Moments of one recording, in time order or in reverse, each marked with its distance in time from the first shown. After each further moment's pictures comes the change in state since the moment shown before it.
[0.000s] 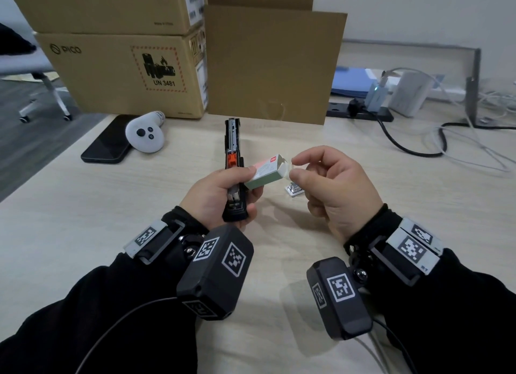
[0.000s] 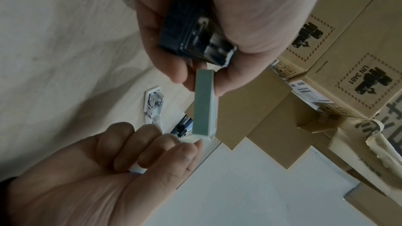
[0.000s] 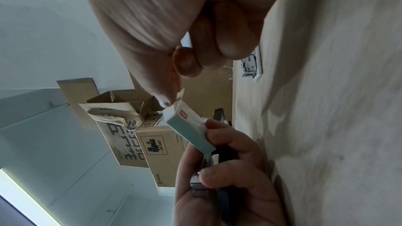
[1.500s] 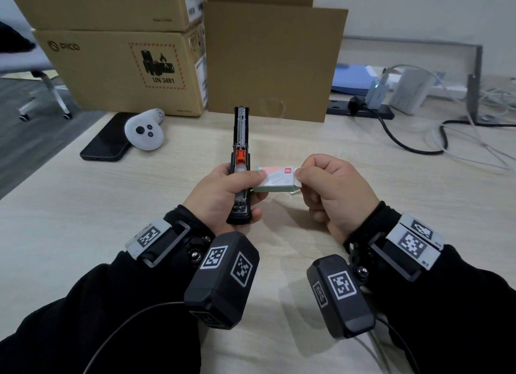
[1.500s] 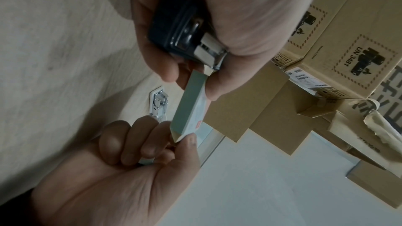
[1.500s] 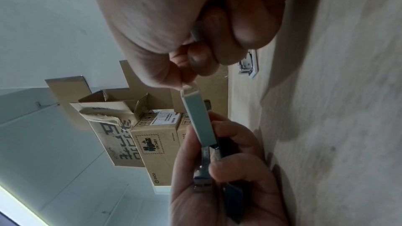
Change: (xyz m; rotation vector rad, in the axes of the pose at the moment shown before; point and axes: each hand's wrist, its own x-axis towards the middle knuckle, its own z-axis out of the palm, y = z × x) left_hand 0.005 -0.008 -0.002 0.143 0.006 0.139; right_hand -0.001 -0.003 0.005 -0.064 0.009 0.185
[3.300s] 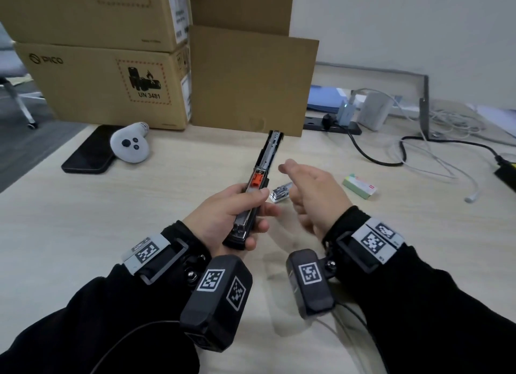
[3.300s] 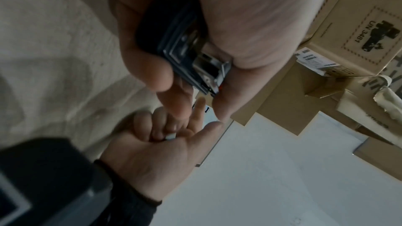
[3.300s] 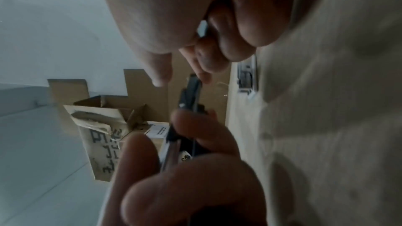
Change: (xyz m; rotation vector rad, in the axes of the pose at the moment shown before) left_hand -0.023 -0.003 0.009 0.036 -0.291 -0.101; right_hand 0.004 0.000 -0.006 -0.164 0.167 0.058
